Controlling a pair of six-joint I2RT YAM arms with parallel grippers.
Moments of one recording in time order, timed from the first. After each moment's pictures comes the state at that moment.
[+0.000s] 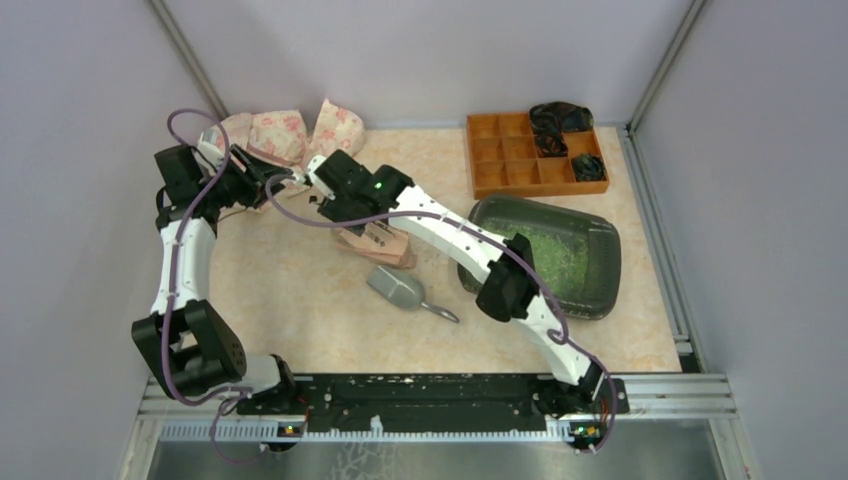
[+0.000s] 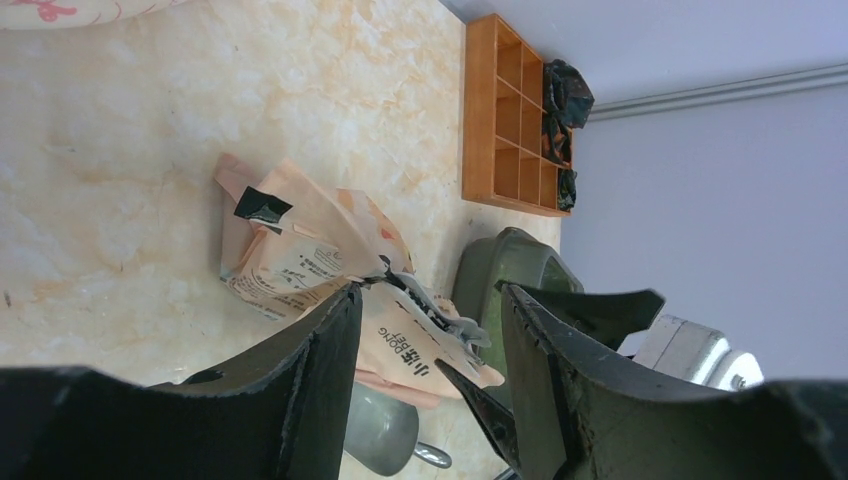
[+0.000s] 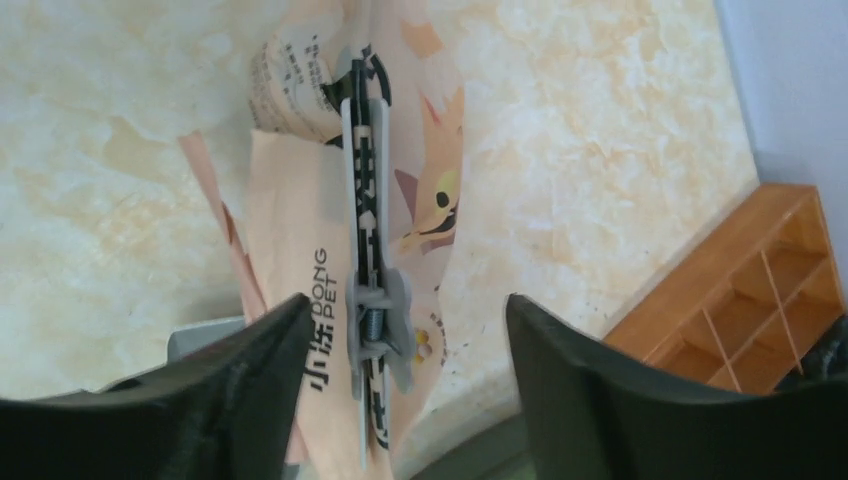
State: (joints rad) left arm 0.33 1.37 1.16 -0.29 0.78 -0.66; right arm 1.02 2.35 2.51 -1.02 0.37 -0.26
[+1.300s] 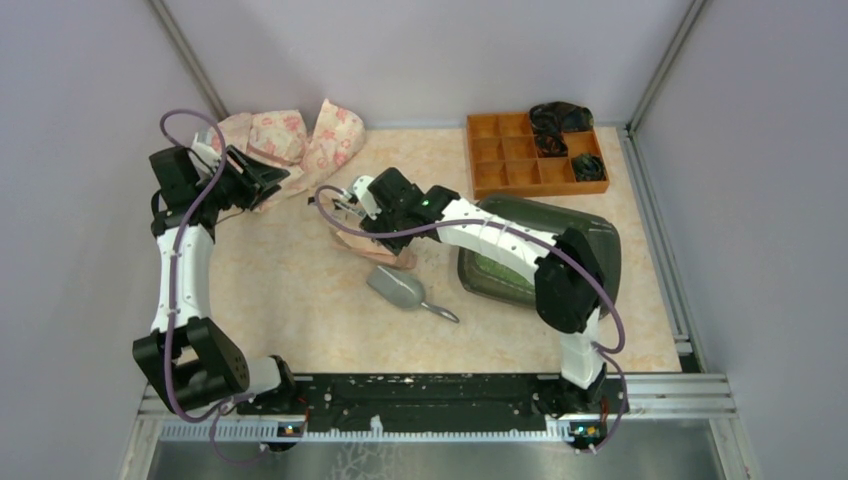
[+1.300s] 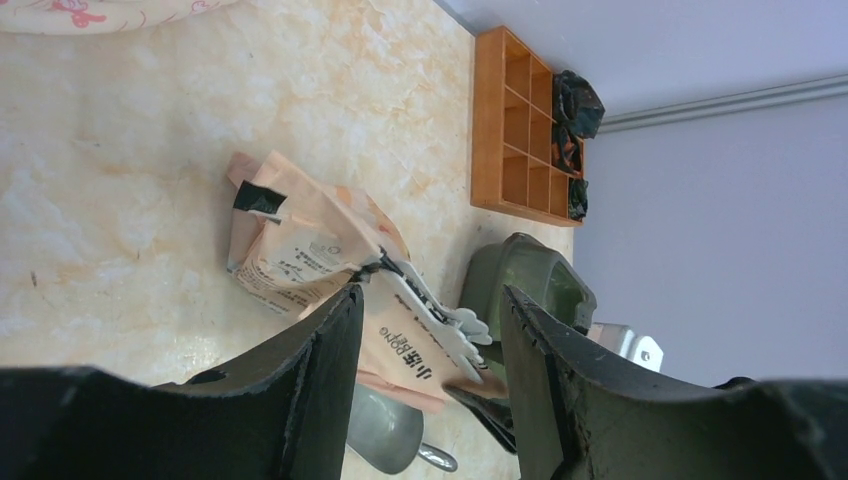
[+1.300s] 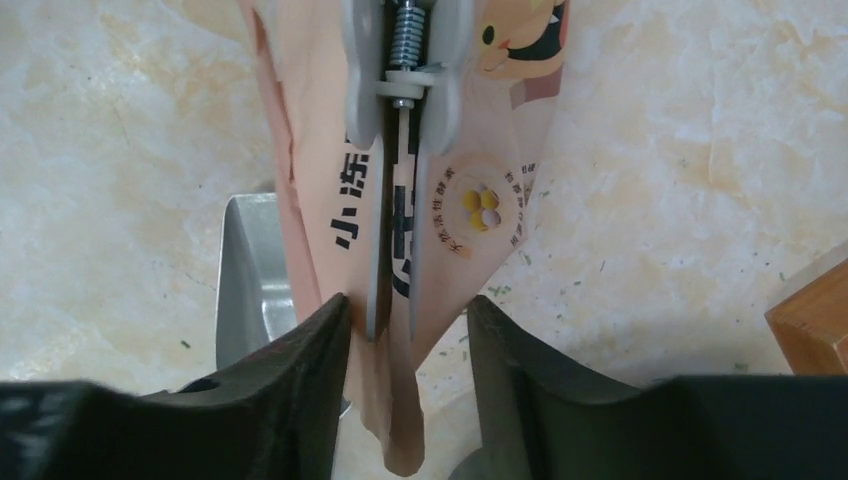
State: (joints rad) left arm 0.33 1.30 1.16 -0.35 0.72 -0.64; right arm 0.92 1.92 1.70 -0.65 0.04 -0.16
